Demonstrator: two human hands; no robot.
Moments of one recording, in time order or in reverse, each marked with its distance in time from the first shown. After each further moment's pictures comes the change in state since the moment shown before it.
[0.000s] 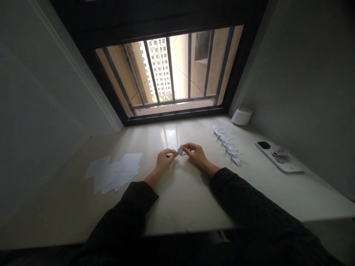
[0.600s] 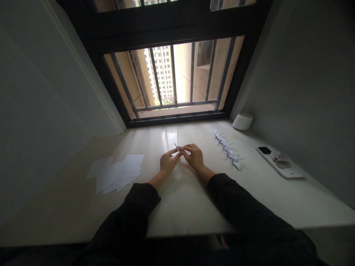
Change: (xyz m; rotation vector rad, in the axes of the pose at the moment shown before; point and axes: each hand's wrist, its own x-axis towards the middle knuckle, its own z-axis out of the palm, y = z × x) left_hand -0.005 0.019 0.008 0.060 0.103 -0.036; right_hand -0.002 -0.020 0.017 -0.390 0.122 -0.215
